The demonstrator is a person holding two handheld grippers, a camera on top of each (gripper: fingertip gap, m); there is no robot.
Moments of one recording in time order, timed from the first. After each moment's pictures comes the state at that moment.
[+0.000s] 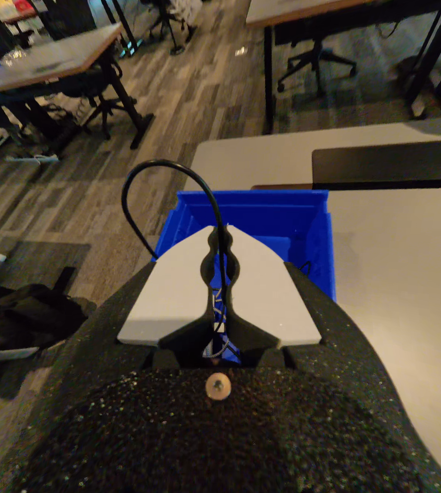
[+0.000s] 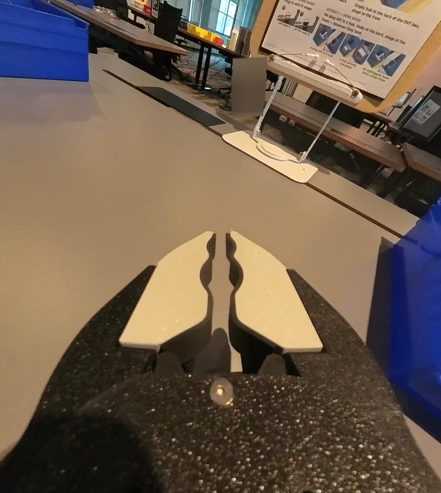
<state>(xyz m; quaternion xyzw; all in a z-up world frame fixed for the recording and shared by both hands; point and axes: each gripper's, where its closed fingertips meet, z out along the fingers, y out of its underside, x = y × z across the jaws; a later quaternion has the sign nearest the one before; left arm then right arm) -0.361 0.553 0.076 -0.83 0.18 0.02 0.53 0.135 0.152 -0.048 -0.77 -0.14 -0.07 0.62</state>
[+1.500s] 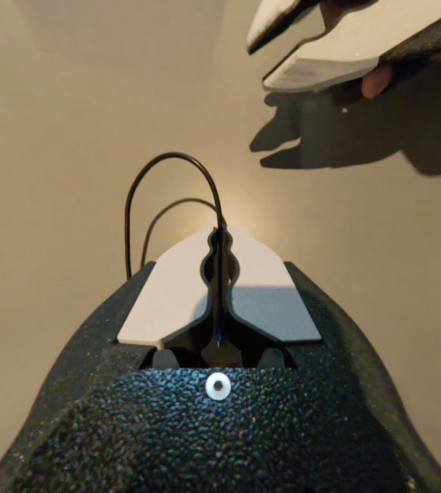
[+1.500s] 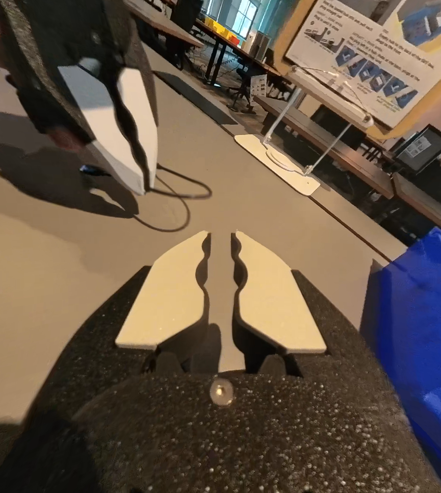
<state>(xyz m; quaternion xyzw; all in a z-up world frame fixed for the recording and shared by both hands) 0.048 0.191 -0.097 -0.52 0.78 -0.26 0.23 0.119 0.149 -0.054 -0.76 -0.21 -0.11 0.61</state>
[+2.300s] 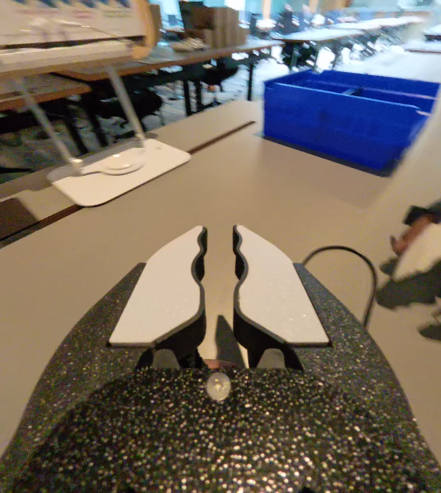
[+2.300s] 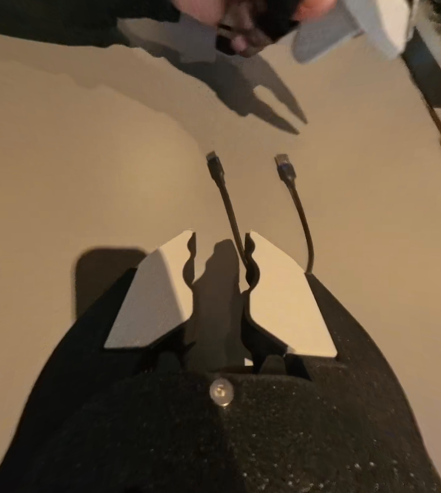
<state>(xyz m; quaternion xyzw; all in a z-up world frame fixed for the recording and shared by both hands) 0.011 0.334 -0.033 -0.62 0.49 -0.37 0.48 0.029 0.165 -0.100 -0.79 -0.43 0.07 0.43</state>
